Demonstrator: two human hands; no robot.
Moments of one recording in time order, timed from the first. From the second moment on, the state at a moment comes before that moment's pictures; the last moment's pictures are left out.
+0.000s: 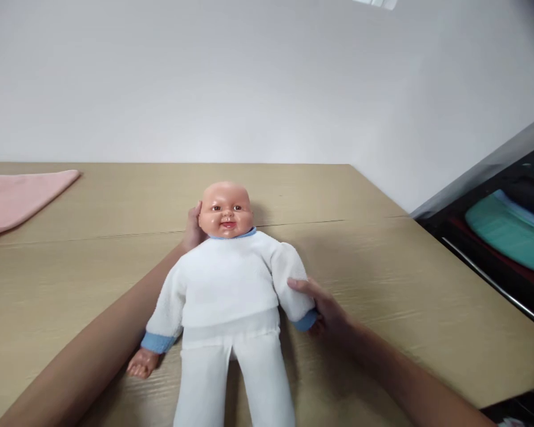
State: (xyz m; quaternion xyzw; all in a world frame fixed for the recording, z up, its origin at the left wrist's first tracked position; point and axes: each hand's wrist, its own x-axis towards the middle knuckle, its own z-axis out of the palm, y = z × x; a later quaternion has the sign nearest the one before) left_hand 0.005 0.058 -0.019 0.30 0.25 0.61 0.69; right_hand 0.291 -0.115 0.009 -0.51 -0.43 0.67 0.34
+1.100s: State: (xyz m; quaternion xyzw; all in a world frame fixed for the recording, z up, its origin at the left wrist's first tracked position) left_hand -0.013 0.108 -0.019 0.62 0.31 0.40 0.60; right_hand 0.315 -0.092 -0.019 -0.62 -0.65 0.27 0.34
